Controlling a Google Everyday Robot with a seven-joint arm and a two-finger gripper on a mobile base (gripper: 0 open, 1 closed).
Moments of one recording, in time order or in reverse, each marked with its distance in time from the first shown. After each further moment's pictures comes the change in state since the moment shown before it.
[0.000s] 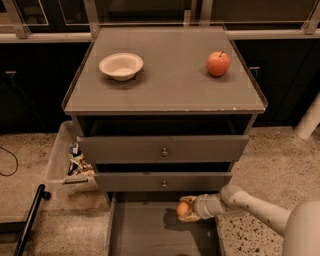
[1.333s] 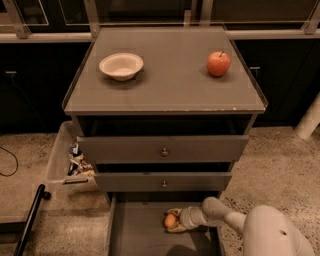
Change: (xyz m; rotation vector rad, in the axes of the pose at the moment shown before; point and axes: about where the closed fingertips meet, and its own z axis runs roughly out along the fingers) arm 0.071 0.015 0.129 -0.053 -0.006 -0.115
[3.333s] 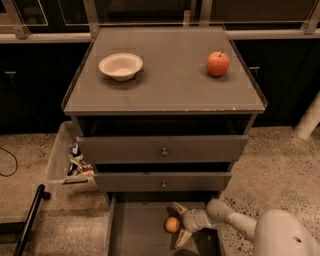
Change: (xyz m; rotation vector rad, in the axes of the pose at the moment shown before) arm -0.007 0.014 -0.016 -0.004 -0.019 -0.044
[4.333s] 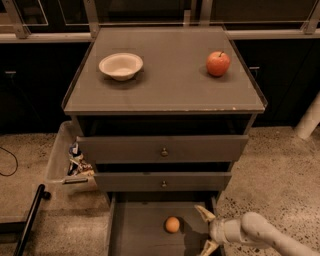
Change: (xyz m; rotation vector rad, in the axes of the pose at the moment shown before) arm -0.031 0.051 -0.150 0.132 0.011 -0.149
